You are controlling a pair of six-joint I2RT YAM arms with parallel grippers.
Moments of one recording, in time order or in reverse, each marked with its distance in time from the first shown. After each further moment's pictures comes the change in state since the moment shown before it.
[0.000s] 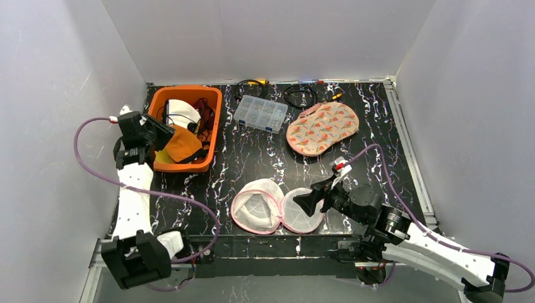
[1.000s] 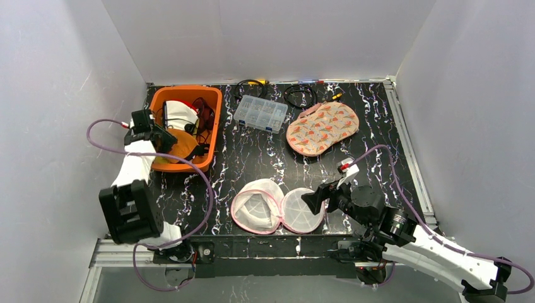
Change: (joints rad) left arm -0.012 0.414 0.034 0.003 -0.138 0.042; right arm 0.000 -0.042 0.019 -0.172 0.116 0.019
